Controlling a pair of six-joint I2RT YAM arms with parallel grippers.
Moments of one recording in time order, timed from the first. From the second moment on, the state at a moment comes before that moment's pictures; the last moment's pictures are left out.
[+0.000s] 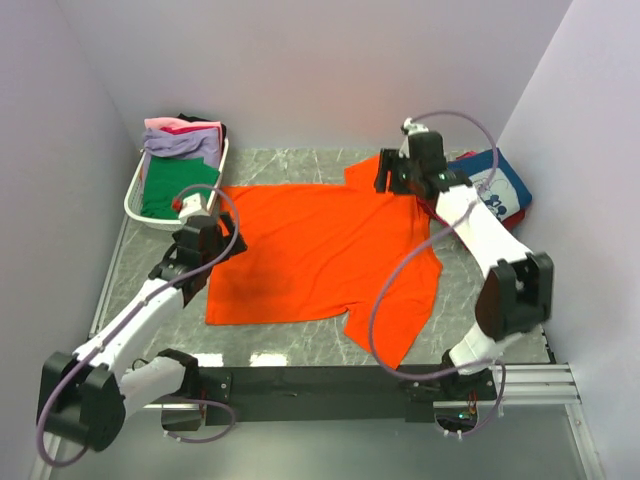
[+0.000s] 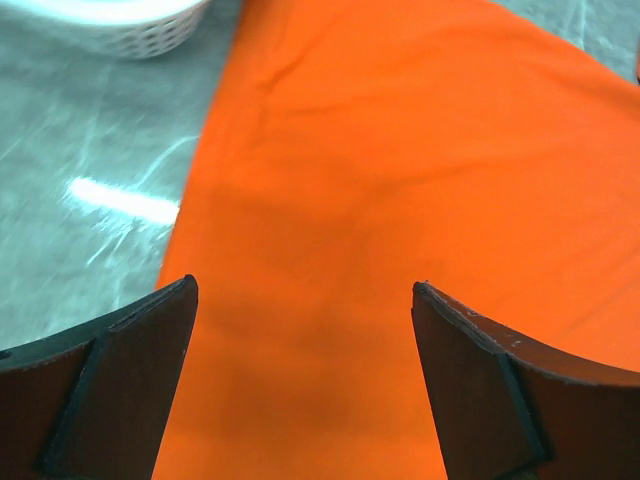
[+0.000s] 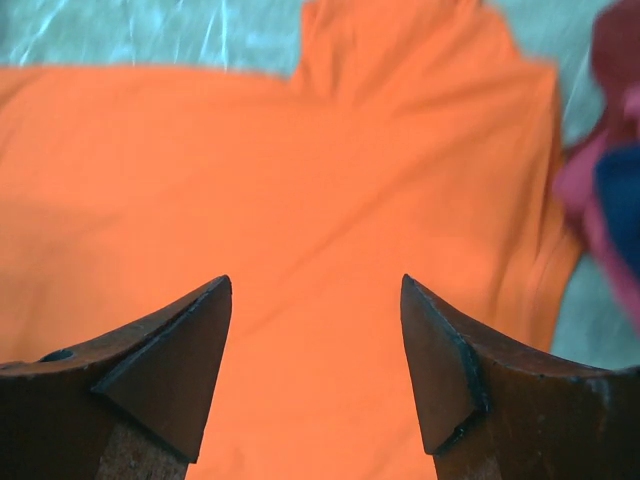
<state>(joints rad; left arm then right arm) -0.32 1.07 0.68 -0.20 -0.30 -0.58 0.24 1.67 1.47 -0.45 -0.03 0.23</state>
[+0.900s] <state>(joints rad) -0.33 0.70 0.41 -0.58 -0.45 -1.19 0.20 1.26 1.00 -0.29 0.01 0.31</state>
